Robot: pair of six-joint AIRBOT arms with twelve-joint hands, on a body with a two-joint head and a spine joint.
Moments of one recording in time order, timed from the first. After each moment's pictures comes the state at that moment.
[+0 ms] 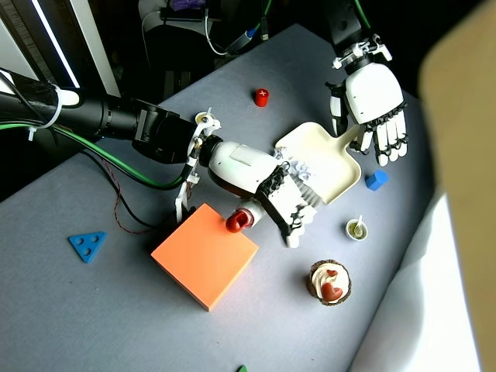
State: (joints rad) left arm 0.40 -1.16 1.47 -0.88 -0.21 2.02; right arm -0.55 -1.71 1.39 -2.30 -1.29 0.87
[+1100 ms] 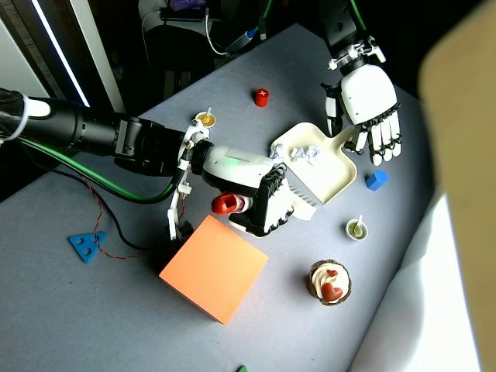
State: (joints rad) left arm 0.41 -1.16 1.46 -0.91 -0.23 2.02; right arm -0.52 -1.56 1.32 -2.50 -1.19 0.80
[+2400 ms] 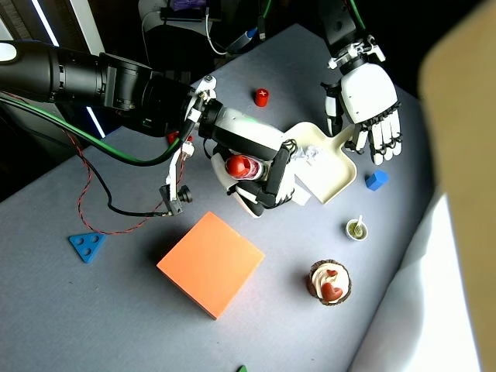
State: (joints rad) left arm 0.41 -1.16 1.44 -0.91 -0.24 2.02; right arm -0.40 -1.48 1.10 -2.18 -0.96 0.31
